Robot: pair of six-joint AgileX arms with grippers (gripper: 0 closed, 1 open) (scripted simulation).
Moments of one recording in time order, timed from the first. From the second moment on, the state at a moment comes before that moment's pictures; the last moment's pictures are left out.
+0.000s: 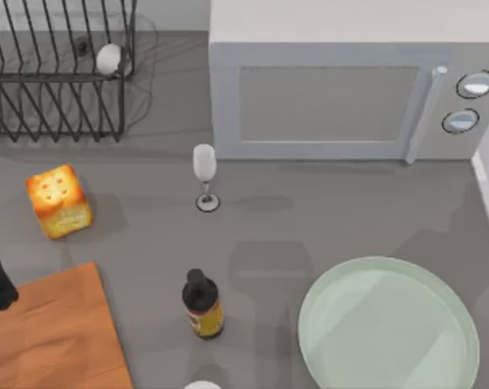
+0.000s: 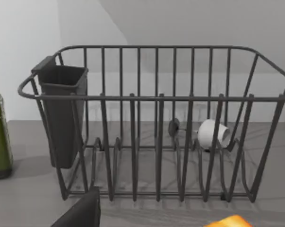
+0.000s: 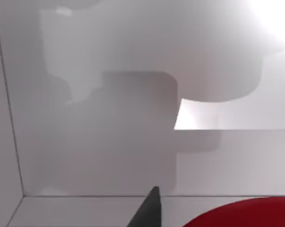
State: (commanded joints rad) left arm 0.00 0.00 0.00 0.00 0.00 0.00; right arm -0.28 2.03 1.25 -0.75 -0.01 -0.25
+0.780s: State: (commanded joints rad) left arm 0.00 0.00 0.00 0.00 0.00 0.00; right arm -0.17 1.90 1.29 -0.88 -0.01 -0.14
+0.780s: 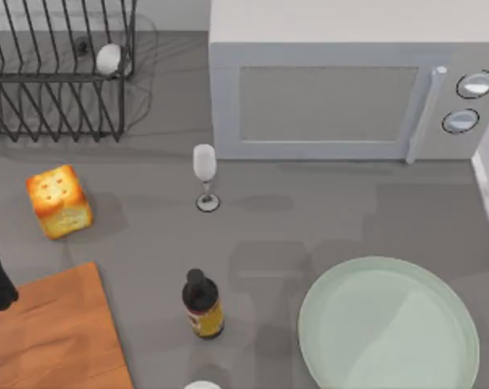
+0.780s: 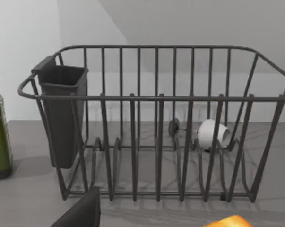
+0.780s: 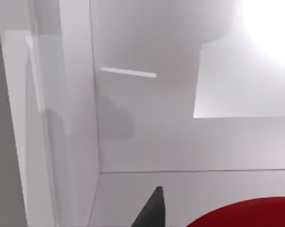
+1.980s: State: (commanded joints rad) left arm 0.00 0.00 0.00 0.00 0.00 0.00; right arm 0.68 1.62 1.24 -1.19 0.00 0.69
